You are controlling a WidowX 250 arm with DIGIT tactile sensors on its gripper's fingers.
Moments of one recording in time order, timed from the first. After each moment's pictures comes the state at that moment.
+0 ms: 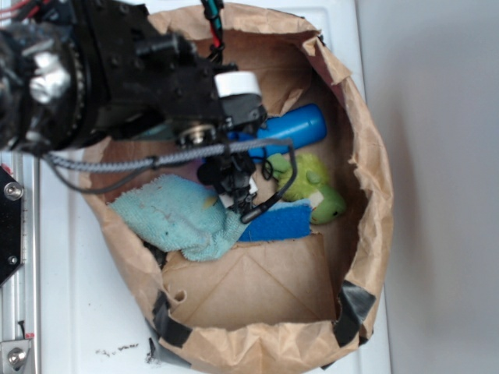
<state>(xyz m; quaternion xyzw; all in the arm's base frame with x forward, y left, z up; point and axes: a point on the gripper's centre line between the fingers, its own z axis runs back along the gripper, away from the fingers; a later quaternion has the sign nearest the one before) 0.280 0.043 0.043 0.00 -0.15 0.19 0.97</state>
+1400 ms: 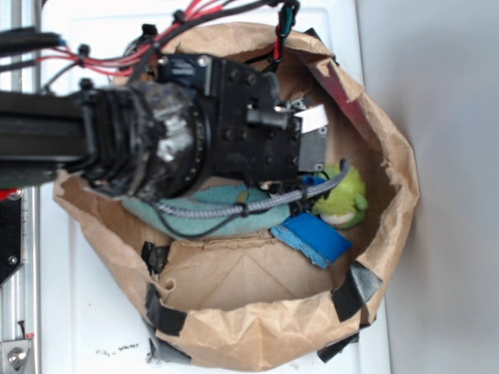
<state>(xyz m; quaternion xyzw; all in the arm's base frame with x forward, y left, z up) 0.324 0.040 0.035 0.06 -0.16 0.23 0.96</state>
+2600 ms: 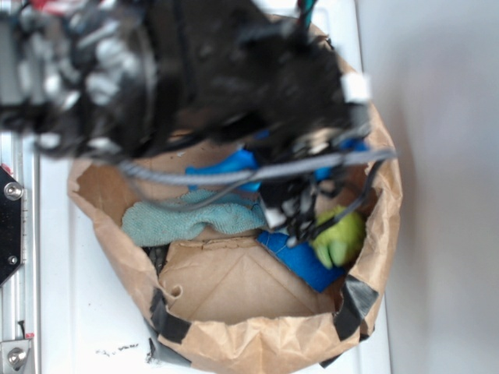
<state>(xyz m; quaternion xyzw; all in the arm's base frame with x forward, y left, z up) 0.311 0.048 0.120 0.00 -0.07 0.18 0.98</state>
